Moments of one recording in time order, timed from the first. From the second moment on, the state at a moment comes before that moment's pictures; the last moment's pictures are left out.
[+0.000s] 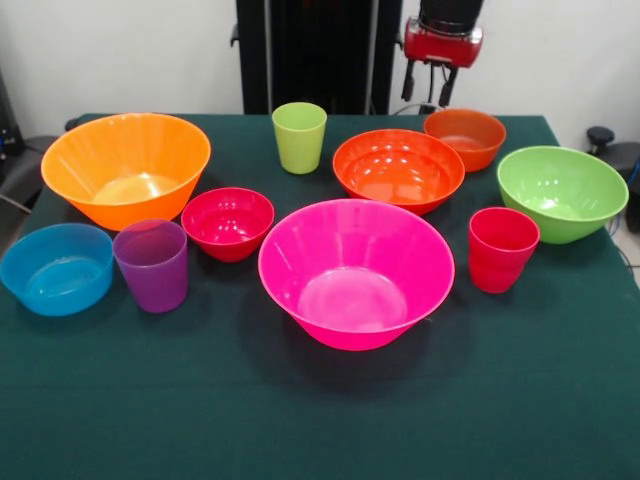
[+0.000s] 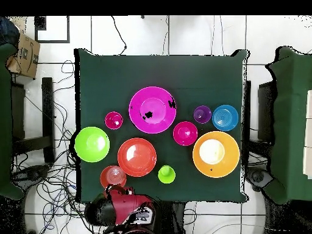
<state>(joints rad) 0.09 -0.61 -0.08 2.28 -0.03 -0.06 2.02</state>
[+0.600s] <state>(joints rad) 0.11 -0.51 -0.09 2.22 -0.02 -0.08 2.02</state>
